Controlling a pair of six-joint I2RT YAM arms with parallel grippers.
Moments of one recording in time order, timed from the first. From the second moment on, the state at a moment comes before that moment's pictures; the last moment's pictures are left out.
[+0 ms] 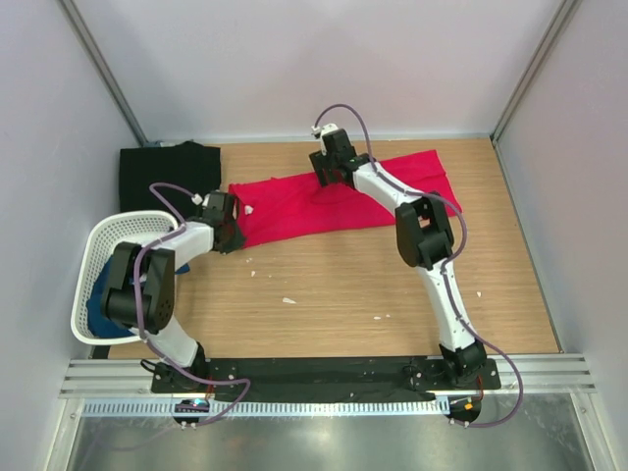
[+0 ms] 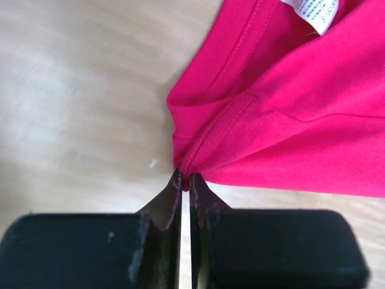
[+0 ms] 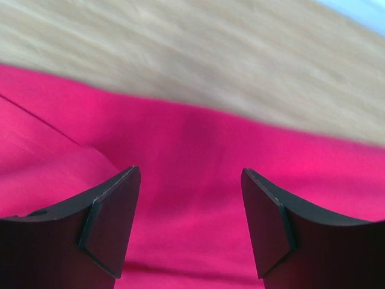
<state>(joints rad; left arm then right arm) -0.20 1.67 0.91 -0.25 -0.13 -0.62 0.49 2.47 2.14 -0.35 0.20 -0.07</state>
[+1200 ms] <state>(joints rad) -0.37 1.87 1.24 -0.34 -0.24 -1.14 0.13 2.29 1.75 -0.26 0.14 0.20</state>
